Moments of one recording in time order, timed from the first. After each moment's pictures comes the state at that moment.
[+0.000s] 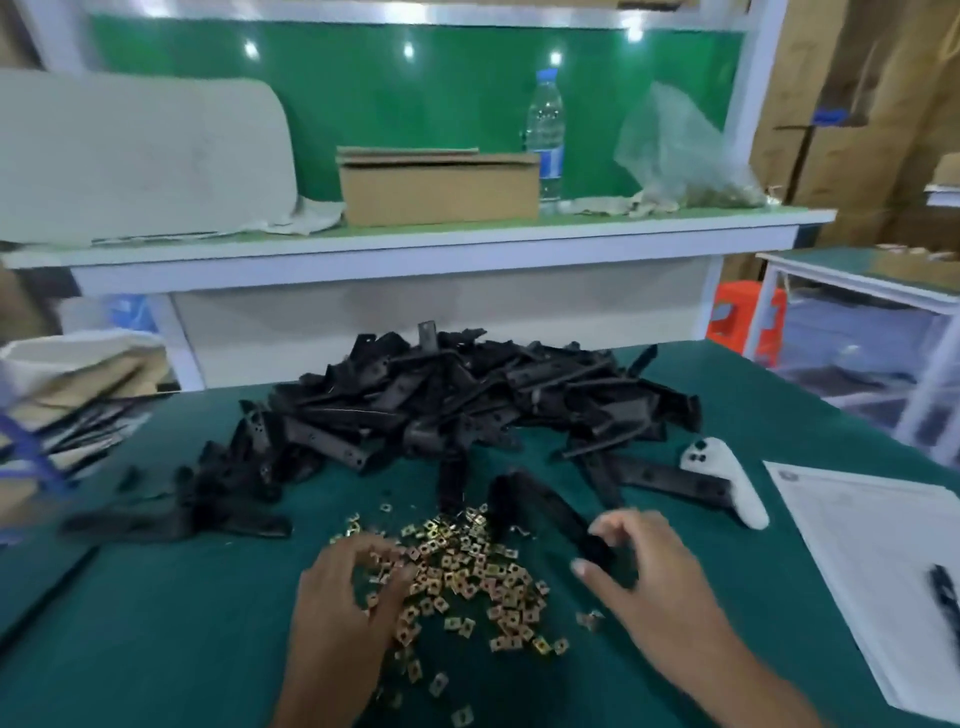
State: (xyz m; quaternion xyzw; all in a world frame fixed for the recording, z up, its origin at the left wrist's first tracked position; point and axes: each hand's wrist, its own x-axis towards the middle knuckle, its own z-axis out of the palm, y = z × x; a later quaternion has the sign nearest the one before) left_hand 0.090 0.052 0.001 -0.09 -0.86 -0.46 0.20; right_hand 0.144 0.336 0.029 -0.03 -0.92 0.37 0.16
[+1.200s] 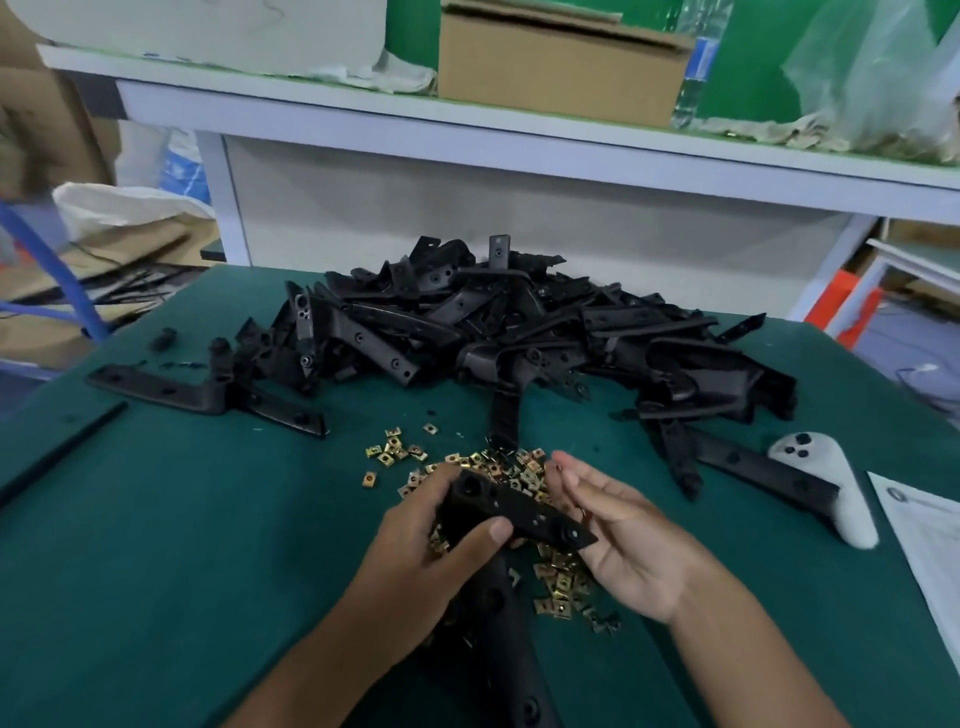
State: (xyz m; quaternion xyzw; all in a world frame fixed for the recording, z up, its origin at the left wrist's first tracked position) left_hand 0.088 0.065 -0.002 -0.19 -0.73 -0.65 0.01; right_hand 0.065 0.278 0.020 -0.10 -0.45 0.87 -0.16
